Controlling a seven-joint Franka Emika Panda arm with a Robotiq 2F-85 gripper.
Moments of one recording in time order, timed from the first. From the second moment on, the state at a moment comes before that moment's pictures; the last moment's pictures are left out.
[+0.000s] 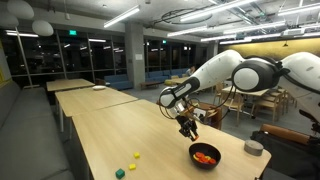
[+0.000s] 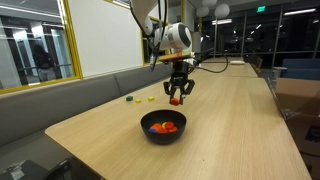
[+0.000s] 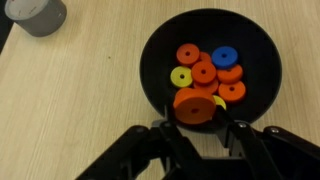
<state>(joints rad) 0.01 0.79 -0.12 -1.37 -0.08 1.49 0.01</state>
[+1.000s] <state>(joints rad) -0.04 0.61 -0.06 -1.60 -0.08 1.50 -0.10</state>
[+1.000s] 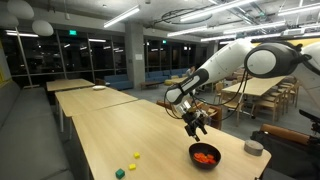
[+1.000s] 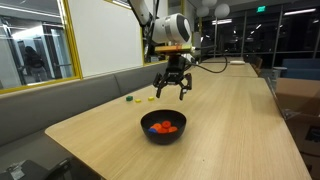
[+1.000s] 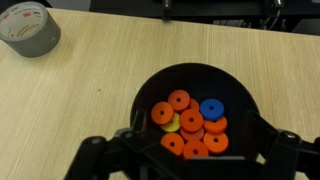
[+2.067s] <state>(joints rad) -0.03 -0.21 -0.03 -2.34 -0.03 2.07 0.24</state>
